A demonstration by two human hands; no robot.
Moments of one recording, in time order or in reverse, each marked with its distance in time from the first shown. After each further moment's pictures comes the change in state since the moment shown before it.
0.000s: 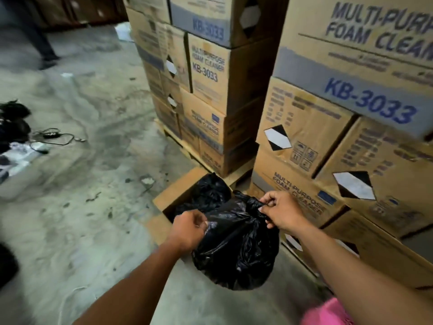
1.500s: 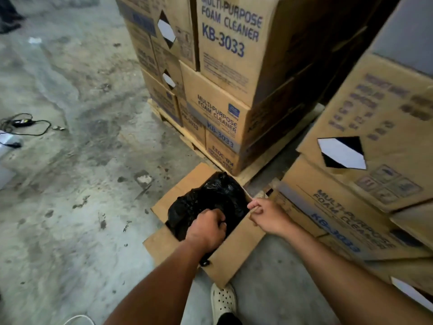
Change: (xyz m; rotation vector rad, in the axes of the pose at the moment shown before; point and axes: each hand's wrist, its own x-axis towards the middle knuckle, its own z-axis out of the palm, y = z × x) left_hand 0.262 -0.055 -0.004 0.148 -0.199 -0.025; right_hand 0.255 -0.020 0.141 -0.197 -0.242 0.036
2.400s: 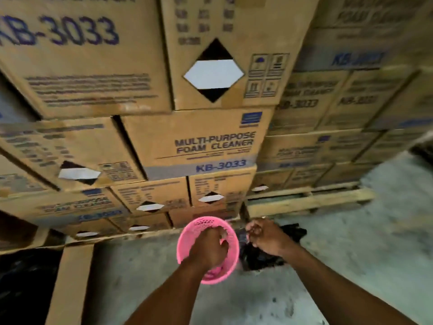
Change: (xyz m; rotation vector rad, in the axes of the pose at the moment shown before) left_hand -0.403 0.406 0.482 0.353 -0.585 0.710; right_hand -0.651 0.496 -0.148 0.474 0.564 0.534
